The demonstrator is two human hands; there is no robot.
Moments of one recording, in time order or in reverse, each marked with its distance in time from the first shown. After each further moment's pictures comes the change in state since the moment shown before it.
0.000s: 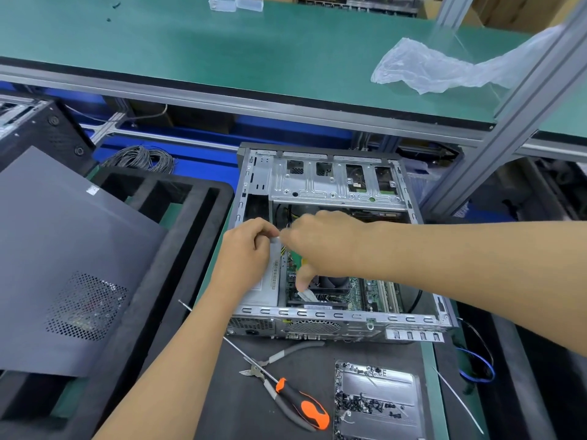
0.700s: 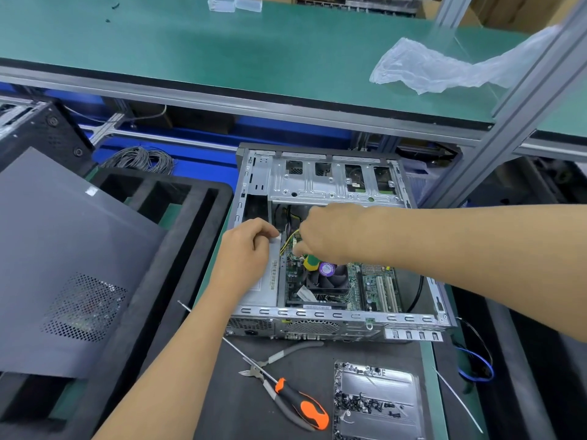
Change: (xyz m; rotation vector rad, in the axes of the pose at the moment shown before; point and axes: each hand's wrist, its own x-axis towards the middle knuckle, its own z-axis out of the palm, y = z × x) left_hand 0.001 -0.003 0.002 0.012 0.006 -0.018; right_hand -0.003 0.007 -0.009 -0.316 -0.133 0.058
